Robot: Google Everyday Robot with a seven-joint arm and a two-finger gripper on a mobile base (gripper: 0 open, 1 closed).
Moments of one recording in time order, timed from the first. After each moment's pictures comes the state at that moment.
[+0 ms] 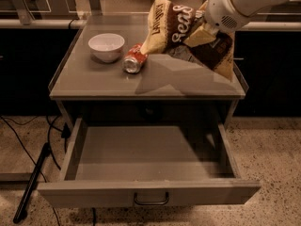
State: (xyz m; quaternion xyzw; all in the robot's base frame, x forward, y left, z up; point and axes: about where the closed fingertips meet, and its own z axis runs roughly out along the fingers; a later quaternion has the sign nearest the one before) arm 0.618 -0.123 0.993 -0.60 0.71 -0.02 0.38
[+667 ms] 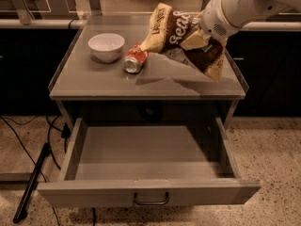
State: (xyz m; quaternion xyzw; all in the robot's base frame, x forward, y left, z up) arm 0.660 -0.124 0.961 -0.56 0.73 0.02 0.40
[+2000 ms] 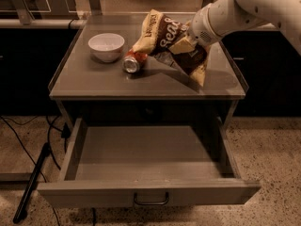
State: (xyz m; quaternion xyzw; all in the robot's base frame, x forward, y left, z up) arm 0.699 -0.100 0.924 -0.55 0.72 0.07 0.41
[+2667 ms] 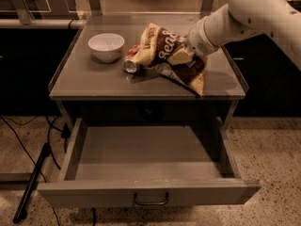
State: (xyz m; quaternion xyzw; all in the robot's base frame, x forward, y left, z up) arm 0.691 -0.096 0.891 -0.55 0.73 0.09 0.39
